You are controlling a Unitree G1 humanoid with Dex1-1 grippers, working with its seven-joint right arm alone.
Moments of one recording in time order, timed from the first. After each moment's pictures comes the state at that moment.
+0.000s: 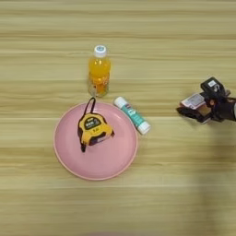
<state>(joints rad) -0.77 -0.58 -0.06 1.35 -0.12 -0.11 0.85</state>
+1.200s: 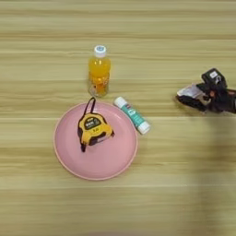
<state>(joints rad) -0.82 -0.58 -0.11 1.31 -0.09 -0.16 0.94</state>
